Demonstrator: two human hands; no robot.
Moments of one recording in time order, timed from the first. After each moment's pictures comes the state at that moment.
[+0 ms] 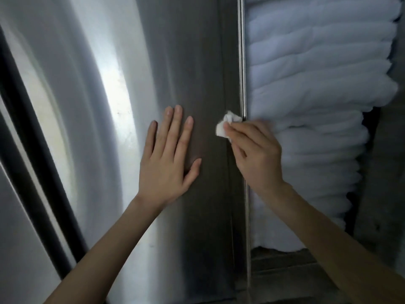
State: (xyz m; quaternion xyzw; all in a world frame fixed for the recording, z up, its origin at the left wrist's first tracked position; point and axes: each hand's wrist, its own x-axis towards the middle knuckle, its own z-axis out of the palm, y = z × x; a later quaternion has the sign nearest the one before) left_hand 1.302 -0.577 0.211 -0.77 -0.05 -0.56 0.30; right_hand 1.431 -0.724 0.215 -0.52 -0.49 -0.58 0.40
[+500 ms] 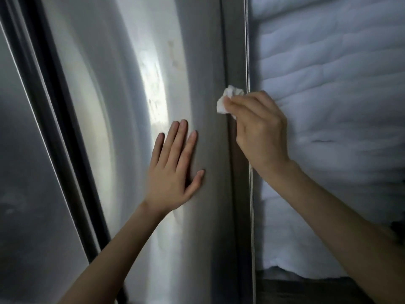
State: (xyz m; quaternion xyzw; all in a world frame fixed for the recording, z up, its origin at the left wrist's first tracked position) left_hand 1.296 -0.560 0.208 -0.77 -0.06 -0.56 0.29; right_hand 1.435 -0.706 0.281 -0.43 -0.52 -0.58 0.46
